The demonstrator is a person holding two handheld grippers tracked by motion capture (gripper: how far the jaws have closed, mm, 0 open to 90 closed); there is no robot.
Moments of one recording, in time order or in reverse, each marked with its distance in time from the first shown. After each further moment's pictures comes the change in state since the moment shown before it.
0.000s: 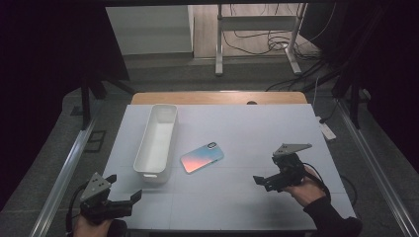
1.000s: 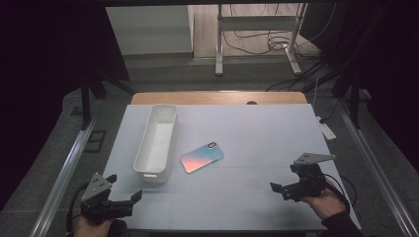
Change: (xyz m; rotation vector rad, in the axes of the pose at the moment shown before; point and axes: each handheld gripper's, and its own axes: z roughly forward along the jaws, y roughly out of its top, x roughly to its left) left arm -0.001 0.000 0.000 0.004 0.008 0.008; right arm -0.011 -0.036 -0.035 -0.019 -0.047 0.076
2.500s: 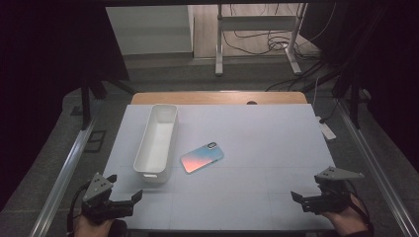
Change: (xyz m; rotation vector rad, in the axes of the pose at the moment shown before) left arm -0.001 0.001 0.001 0.011 0.013 0.008; right arm -0.013 -0.046 -0.038 -0.019 -0.158 0.047
